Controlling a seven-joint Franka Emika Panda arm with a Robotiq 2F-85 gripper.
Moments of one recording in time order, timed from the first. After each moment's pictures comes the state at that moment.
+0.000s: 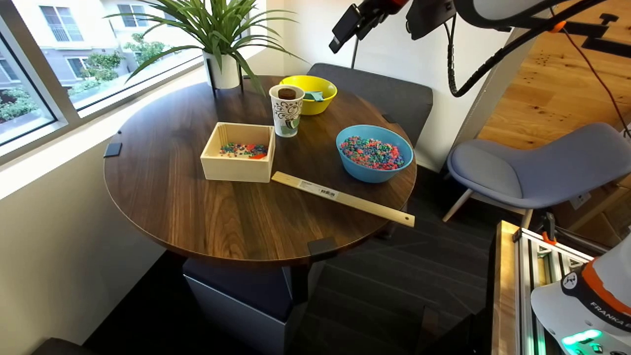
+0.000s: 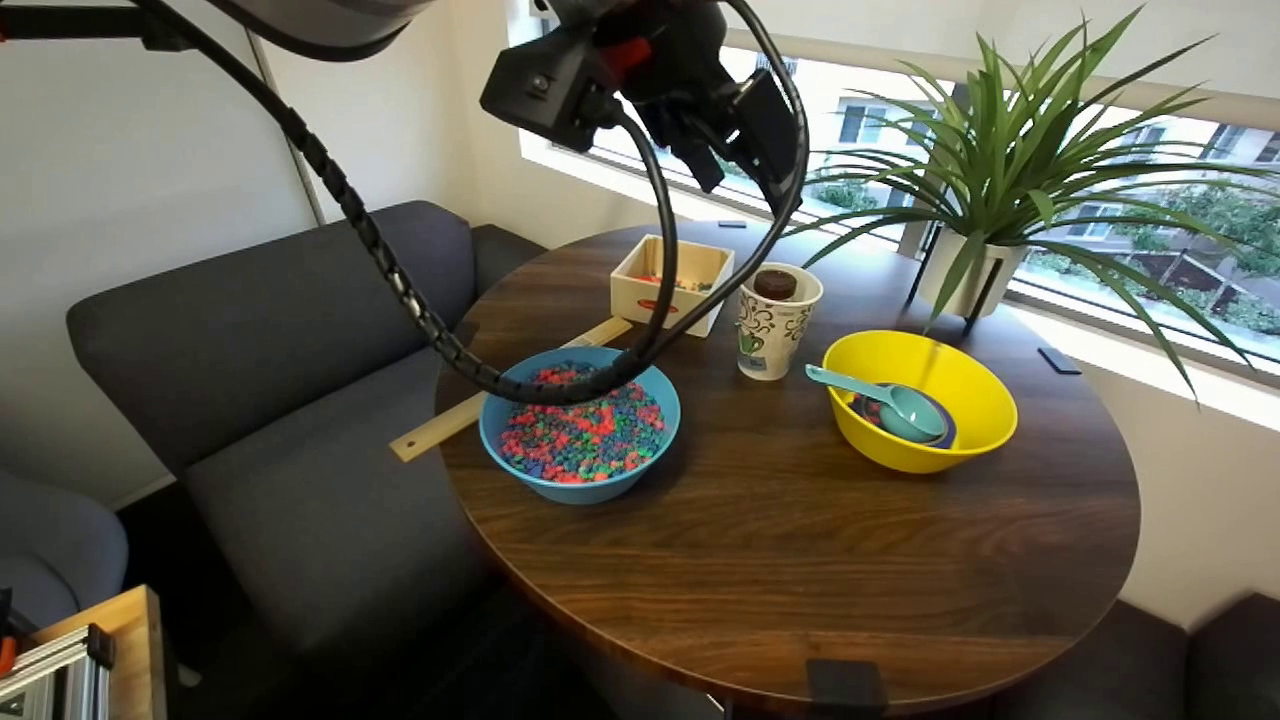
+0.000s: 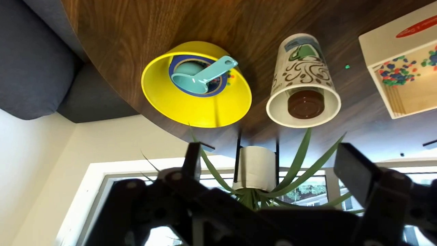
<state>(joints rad) -0.13 -0.12 0.13 -2.03 -0.34 2.52 0.31</state>
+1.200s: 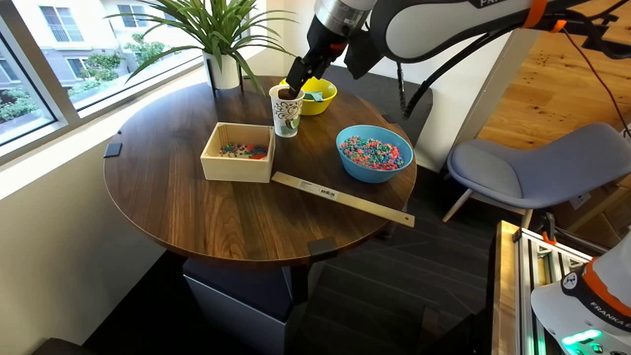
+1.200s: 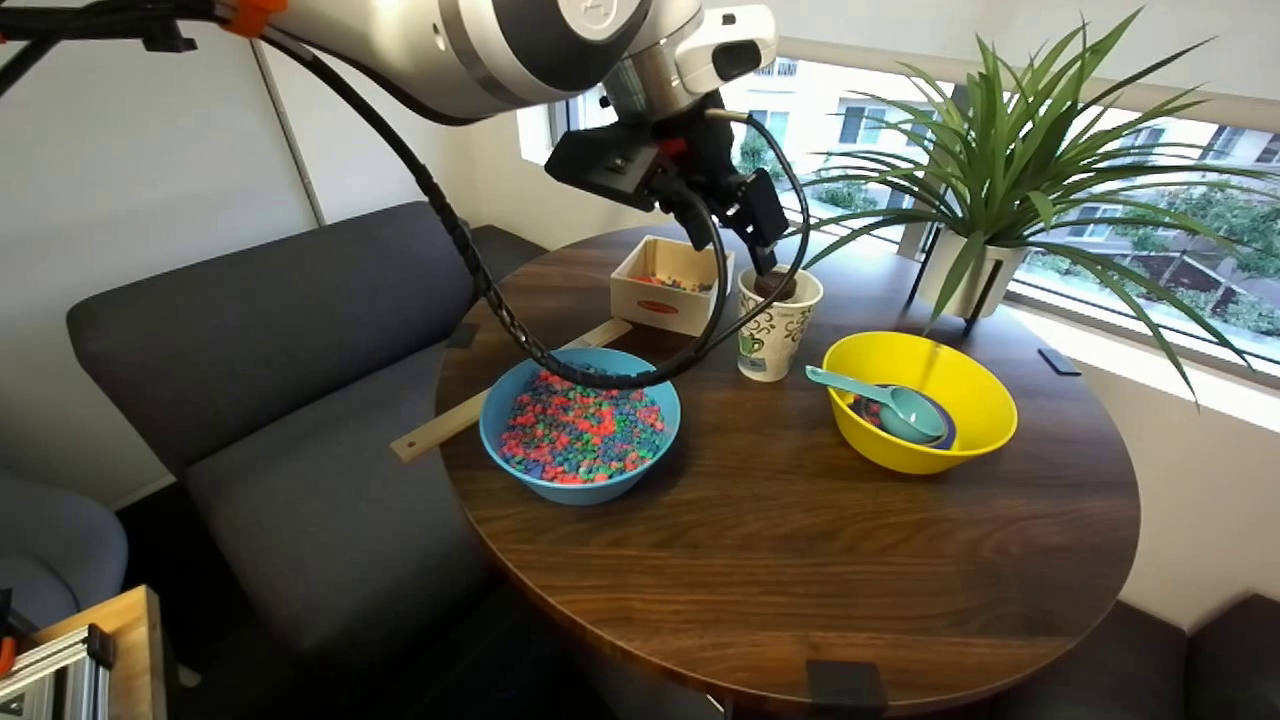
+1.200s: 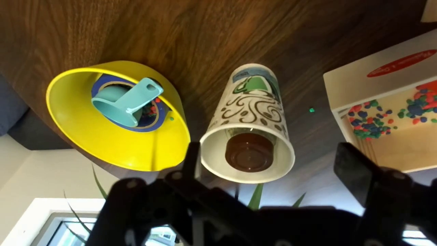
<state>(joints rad) 0.03 0.18 0.07 -1.79 -0.36 2.41 0.30</state>
